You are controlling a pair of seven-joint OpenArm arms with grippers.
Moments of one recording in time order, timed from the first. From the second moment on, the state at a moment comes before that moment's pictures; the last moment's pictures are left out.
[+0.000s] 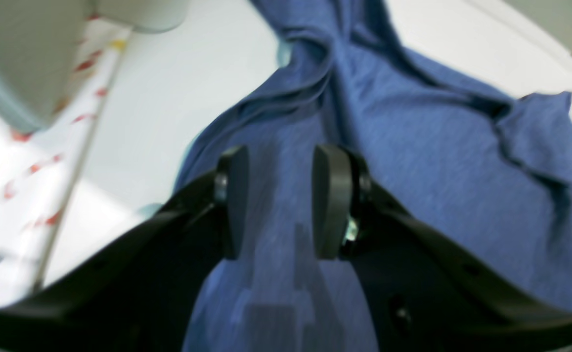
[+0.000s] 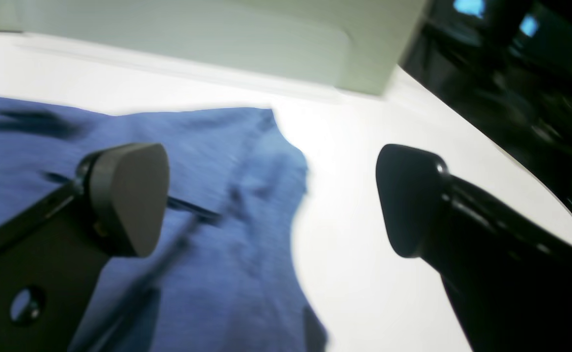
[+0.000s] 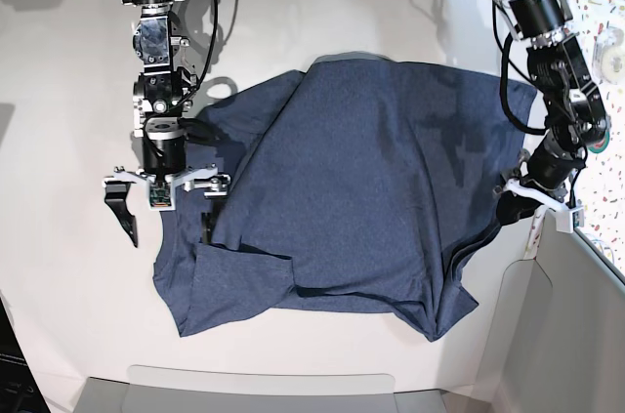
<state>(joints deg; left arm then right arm) -9.4 -15.1 -26.2 83.1 -36.0 -19.7 48.0 3.7 4.7 0.2 76.7 -8.1 -0.9 11.9</state>
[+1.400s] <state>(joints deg) 5.5 -15.1 -26.4 101.2 -36.0 -19.8 47.7 -8.5 4.9 -3.5 95.1 -8.5 21.1 0.0</state>
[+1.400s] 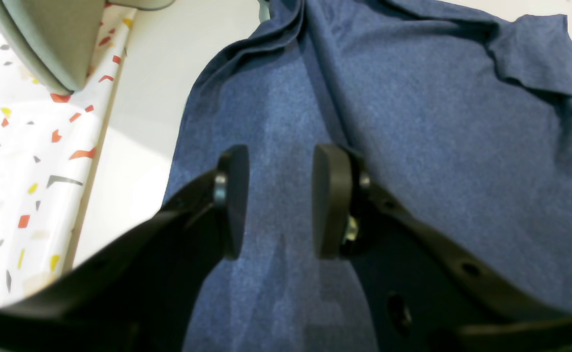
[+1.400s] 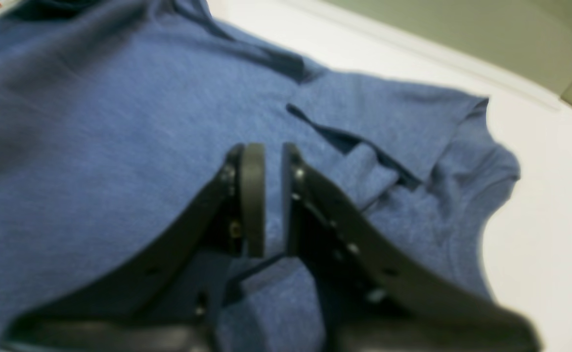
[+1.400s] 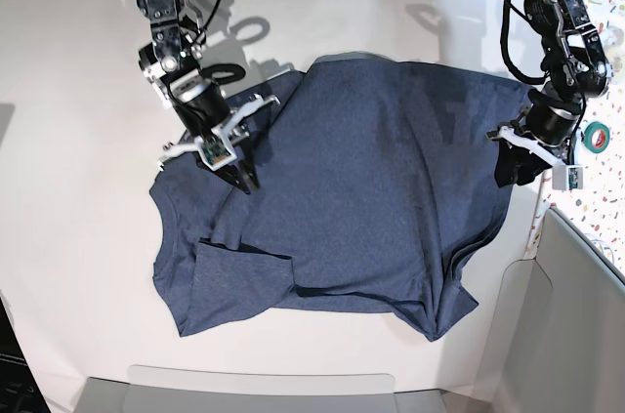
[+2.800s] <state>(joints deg) 10.6 -16.9 -16.1 90.1 -23.6 -20.2 45.3 -20.4 20.1 7.1 92.7 7.6 14.5 -13.9</state>
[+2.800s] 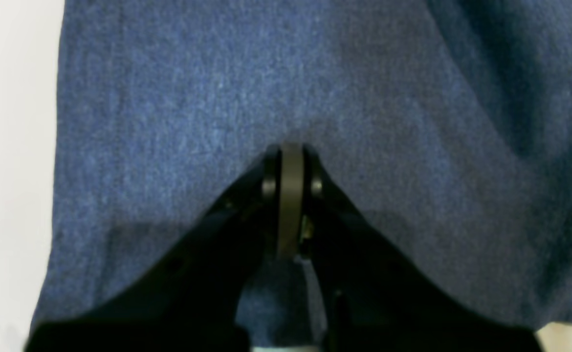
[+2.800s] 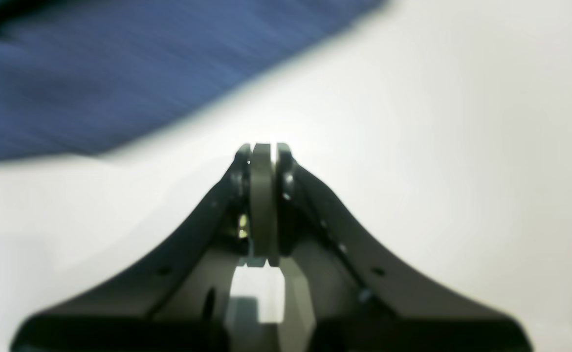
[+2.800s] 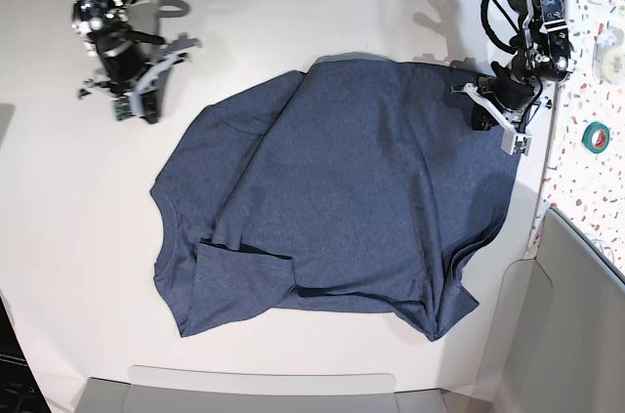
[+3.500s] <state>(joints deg) 11.0 -15.3 -16.2 90.3 -23.2 -19.8 44.5 -15.0 12.0 -2.7 93.1 19.0 14.3 -14.3</state>
